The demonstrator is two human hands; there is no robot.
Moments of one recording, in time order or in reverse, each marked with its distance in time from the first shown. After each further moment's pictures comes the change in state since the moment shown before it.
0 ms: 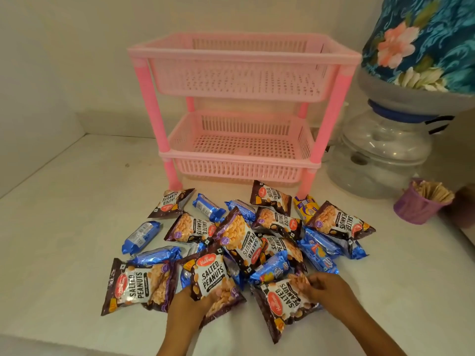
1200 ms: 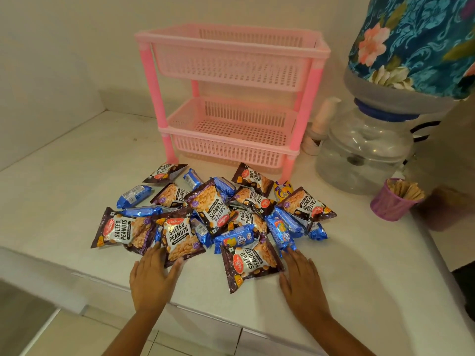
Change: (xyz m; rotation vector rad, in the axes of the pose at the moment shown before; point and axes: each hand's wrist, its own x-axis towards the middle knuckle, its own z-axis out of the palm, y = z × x) left_hand -0.029 -0.051 0.034 0.580 0.506 0.278; right_hand -0.016 0.094 0.002 -0.554 0.263 -0.499
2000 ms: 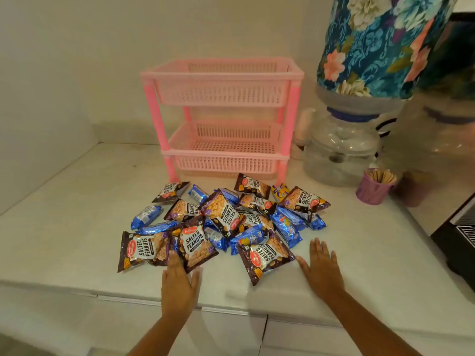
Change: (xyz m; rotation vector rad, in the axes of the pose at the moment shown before) left_hand -0.003 -0.014 -0.002 -0.194 -0.102 0.163; right_hand -0.003 -0.002 -0.007 -0.123 -0.081 0.353
